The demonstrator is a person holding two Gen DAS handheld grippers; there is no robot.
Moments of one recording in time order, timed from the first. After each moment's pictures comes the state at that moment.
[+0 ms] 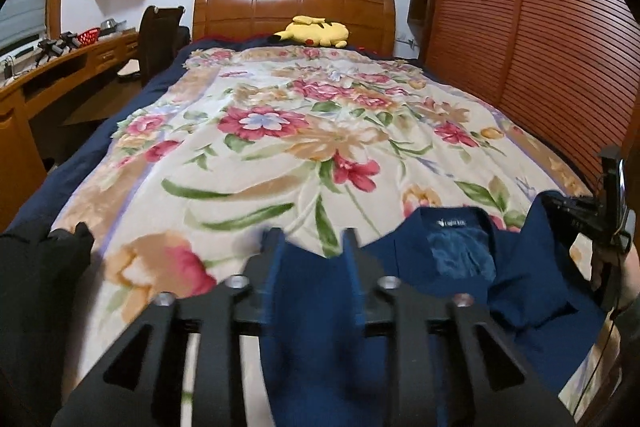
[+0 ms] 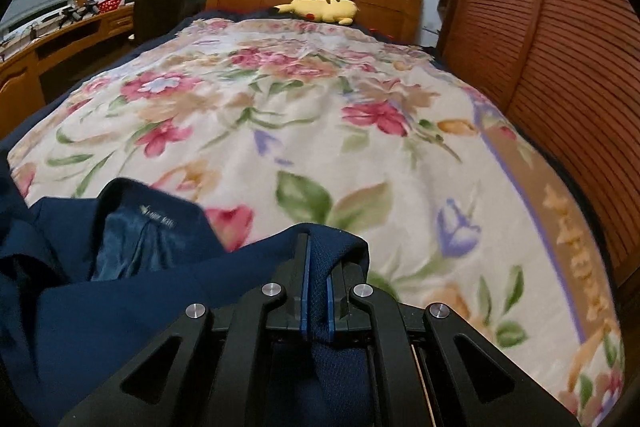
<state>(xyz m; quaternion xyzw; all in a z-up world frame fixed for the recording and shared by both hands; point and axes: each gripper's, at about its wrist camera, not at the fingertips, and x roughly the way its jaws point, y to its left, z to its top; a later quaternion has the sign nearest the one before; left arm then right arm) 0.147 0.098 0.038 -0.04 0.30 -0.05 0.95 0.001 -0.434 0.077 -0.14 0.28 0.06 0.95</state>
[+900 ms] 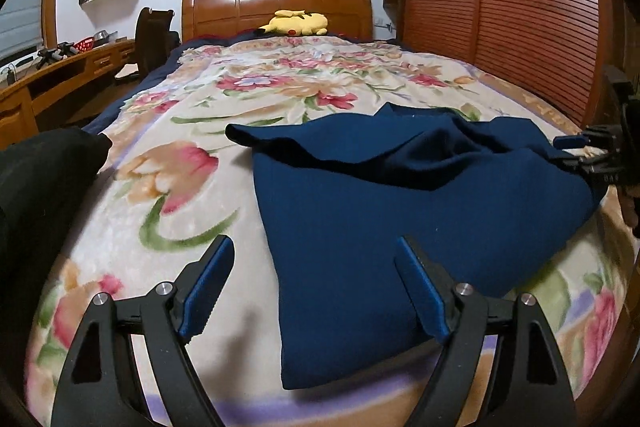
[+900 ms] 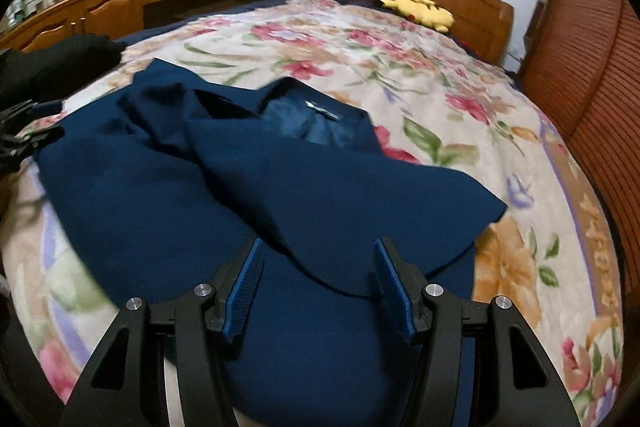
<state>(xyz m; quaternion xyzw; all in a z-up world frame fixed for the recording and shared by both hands) 0.030 0.089 -0.044 0.01 0.29 -0.07 0.95 -0.146 -0.430 0.062 -0.22 0.31 0.19 0.91</state>
